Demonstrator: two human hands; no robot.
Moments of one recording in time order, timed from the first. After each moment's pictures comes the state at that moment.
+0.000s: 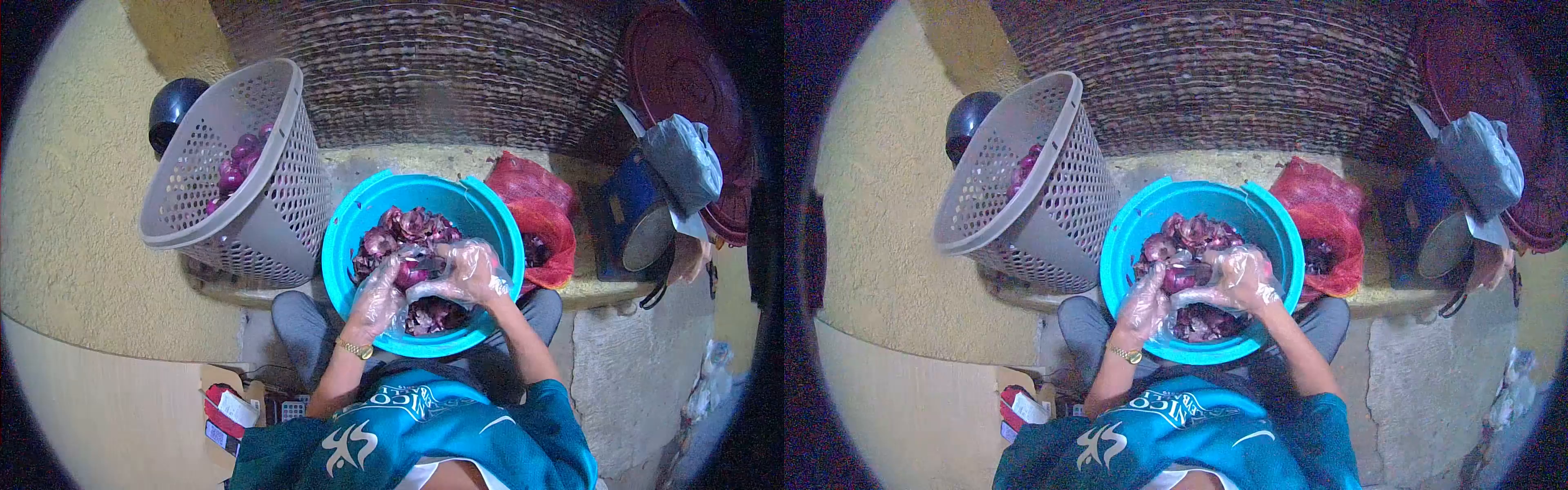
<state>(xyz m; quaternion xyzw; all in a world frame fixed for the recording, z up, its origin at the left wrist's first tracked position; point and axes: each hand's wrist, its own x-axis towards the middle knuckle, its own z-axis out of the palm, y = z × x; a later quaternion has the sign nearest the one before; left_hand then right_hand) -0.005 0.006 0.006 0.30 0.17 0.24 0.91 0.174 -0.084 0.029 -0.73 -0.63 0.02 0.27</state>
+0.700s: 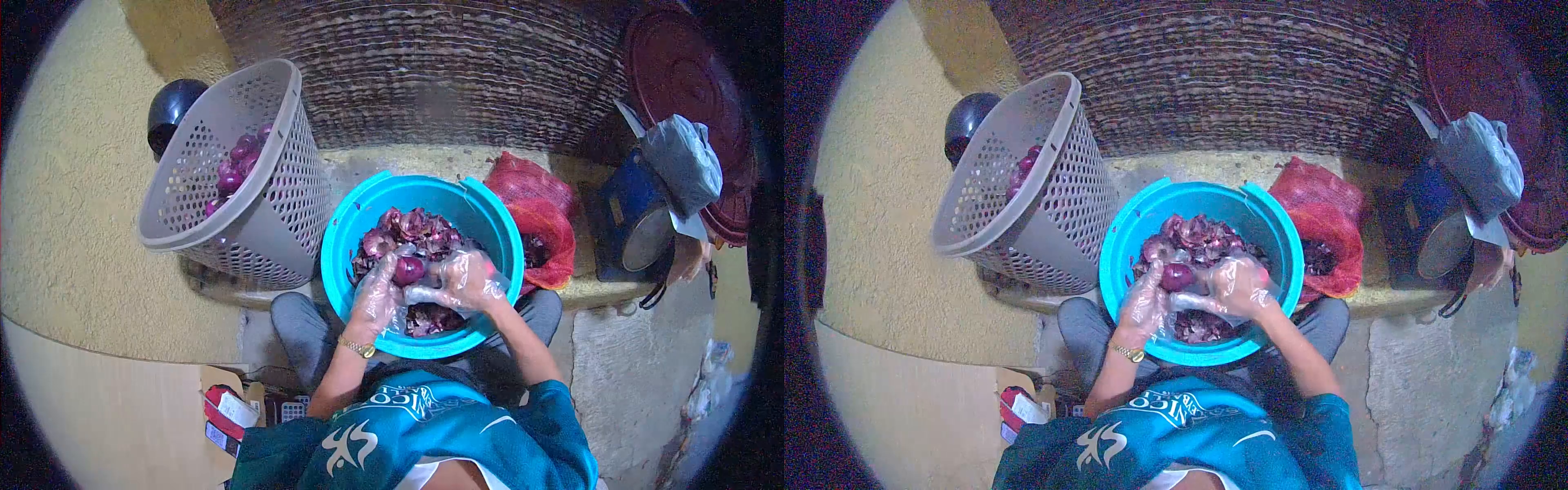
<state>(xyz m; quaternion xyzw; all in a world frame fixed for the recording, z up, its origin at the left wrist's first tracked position) 0.000 0.011 -0.007 0.31 0.20 0.25 0.89 0.169 -0.084 0.028 -0.72 -0.67 0.08 0.12</state>
